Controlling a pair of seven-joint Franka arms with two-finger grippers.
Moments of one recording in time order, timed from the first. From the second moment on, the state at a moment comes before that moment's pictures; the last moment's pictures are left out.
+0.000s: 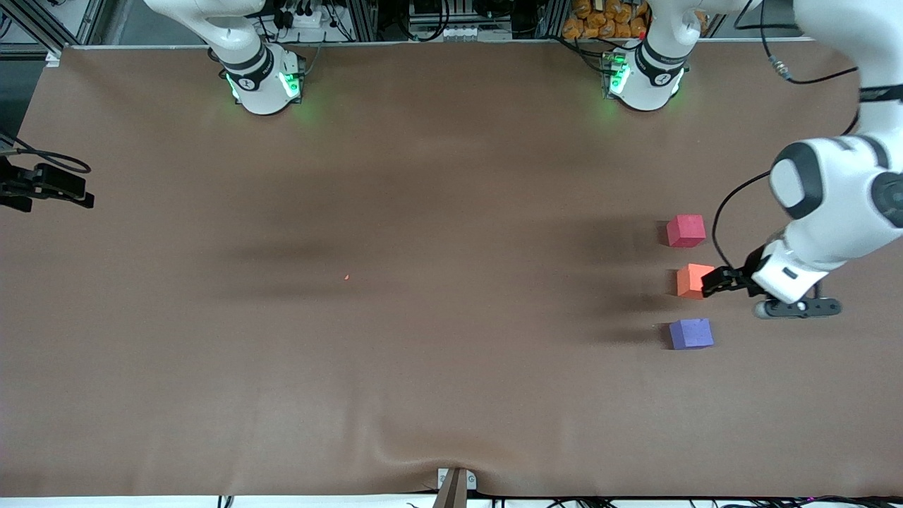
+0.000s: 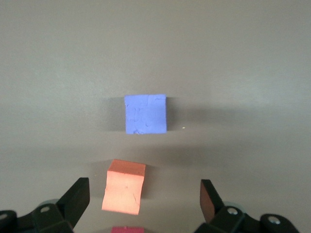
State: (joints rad) left arm -0.21 0.26 0.23 -1.86 -0.16 2.20 0.08; right arm 0.01 0.12 -0.12 -1.44 0.01 1.46 -0.16
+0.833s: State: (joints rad) left arm -0.26 0.23 0.22 -1.45 -0.08 1.68 -0.13; right arm 0.00 0.12 -0.12 -1.44 0.01 1.46 -0.16
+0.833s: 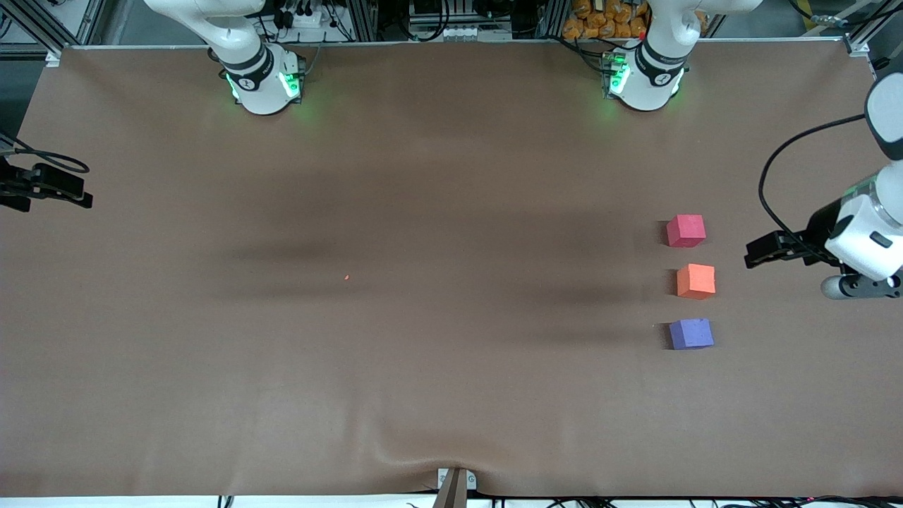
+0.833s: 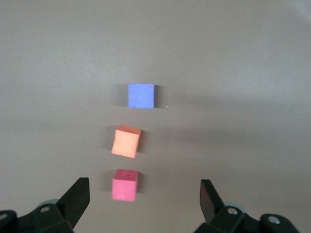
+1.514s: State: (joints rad) left arm -0.27 -0.06 0.22 -1.53 0.01 1.40 -0.23; right arm 0.00 0.12 -0.12 -1.44 0.01 1.46 -0.16
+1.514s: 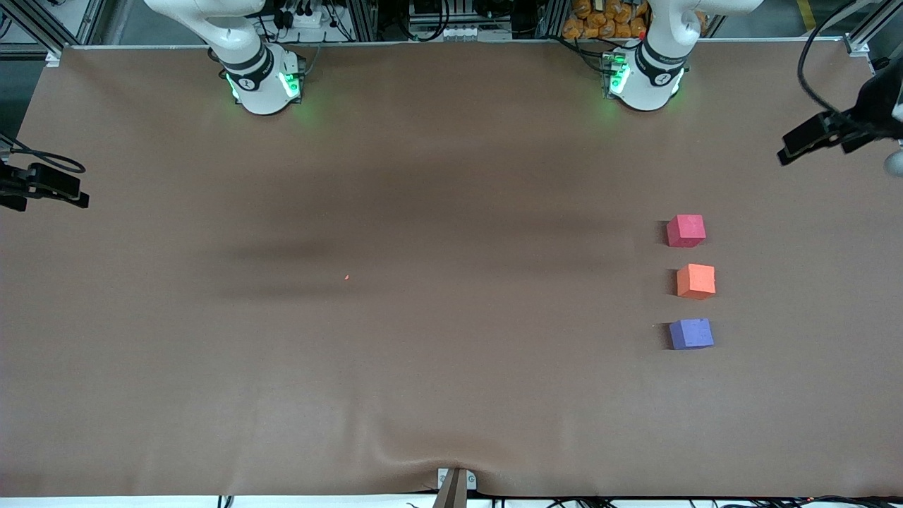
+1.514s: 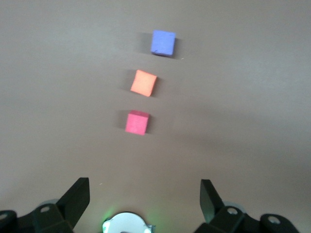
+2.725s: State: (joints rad) left arm -0.02 -0.05 -0.09 -1.52 0.02 1.35 -0.16; right arm 0.00 0.12 -0.12 -1.39 0.01 1.40 -0.16
